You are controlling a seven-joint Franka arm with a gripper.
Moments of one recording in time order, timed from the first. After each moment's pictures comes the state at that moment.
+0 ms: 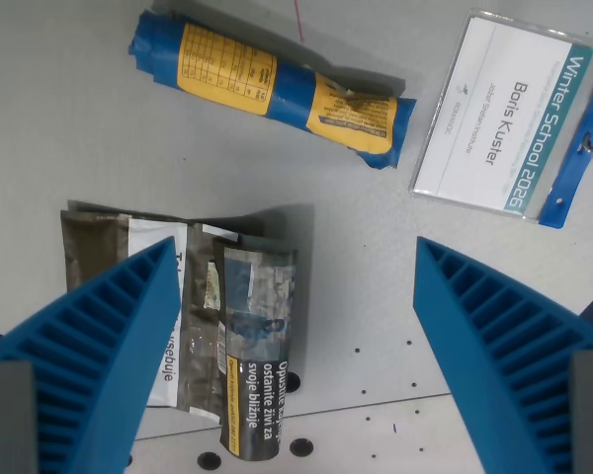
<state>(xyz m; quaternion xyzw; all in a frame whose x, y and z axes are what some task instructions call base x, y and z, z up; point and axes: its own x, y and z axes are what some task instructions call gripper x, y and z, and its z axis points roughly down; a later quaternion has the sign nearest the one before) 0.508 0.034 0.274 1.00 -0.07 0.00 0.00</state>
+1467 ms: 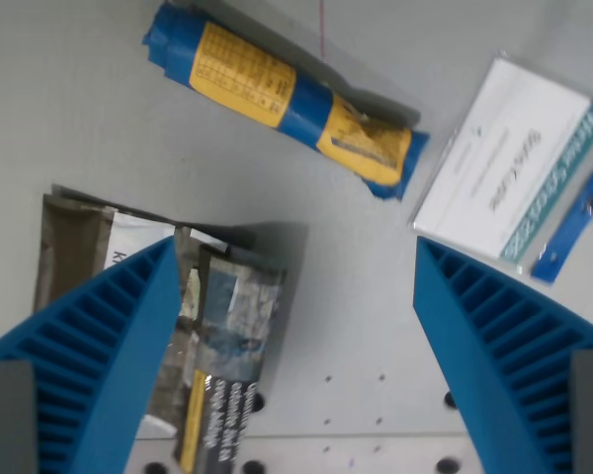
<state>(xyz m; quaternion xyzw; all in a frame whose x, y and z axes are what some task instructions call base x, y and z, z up) 0.514 0.036 0.255 1.00 0.02 0.00 0.00</state>
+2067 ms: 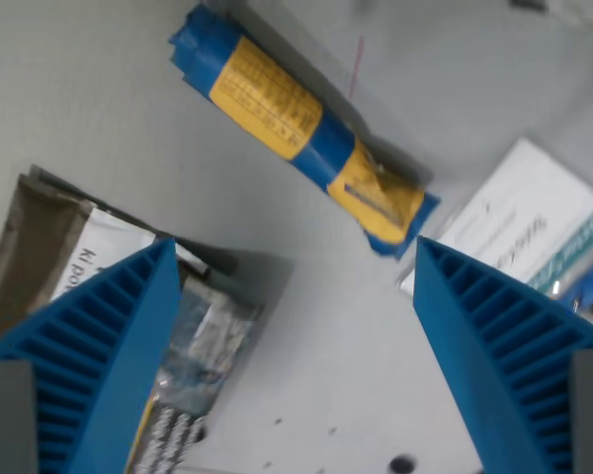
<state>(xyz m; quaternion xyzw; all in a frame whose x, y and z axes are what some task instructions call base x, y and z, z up) 0.524 0.040 0.229 0.99 0.13 0.00 0.00</state>
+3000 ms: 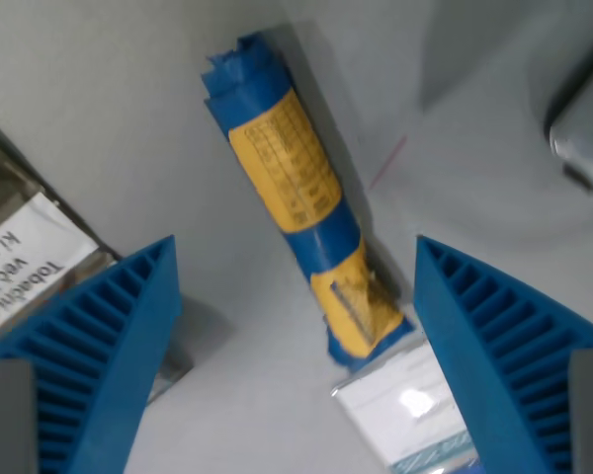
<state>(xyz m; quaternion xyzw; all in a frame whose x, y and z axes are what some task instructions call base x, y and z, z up) 0.539 0.045 0.185 0.95 0.32 0.01 0.01</state>
